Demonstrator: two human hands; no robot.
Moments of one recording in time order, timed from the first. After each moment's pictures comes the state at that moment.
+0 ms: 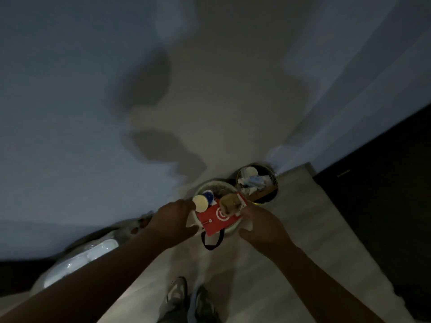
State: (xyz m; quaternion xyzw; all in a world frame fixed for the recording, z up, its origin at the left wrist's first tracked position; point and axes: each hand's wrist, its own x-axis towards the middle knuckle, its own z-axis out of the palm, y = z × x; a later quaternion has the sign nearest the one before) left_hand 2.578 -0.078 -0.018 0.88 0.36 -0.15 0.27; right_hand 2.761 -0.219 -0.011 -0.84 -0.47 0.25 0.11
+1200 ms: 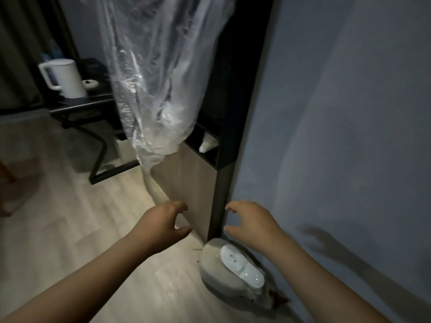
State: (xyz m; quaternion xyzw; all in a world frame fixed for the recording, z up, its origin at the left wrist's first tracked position) left_hand 2.101 -0.319 0.180 0.50 0.85 0.13 0.12; right_hand 2.262 -0.170 0.190 -0.29 -0.94 0.20 0.00
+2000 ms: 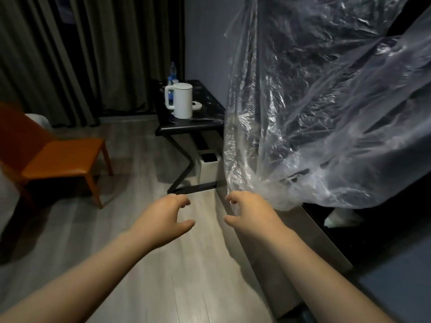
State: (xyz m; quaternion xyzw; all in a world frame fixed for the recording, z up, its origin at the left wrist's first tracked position) left_hand 1.721 -0.454 0.196 0.33 0.93 0.16 0.05; right_hand 1.804 -0.260 0.208 -0.11 -0.98 0.17 0.02
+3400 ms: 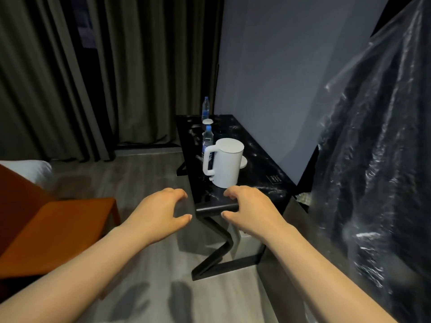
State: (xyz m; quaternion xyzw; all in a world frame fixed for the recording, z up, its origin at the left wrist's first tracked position) left_hand 1.075 -0.432 0.252 0.30 0.94 0.16 0.01; right_hand 1.150 -0.230 0.271 -0.05 -0.98 0.16 0.05
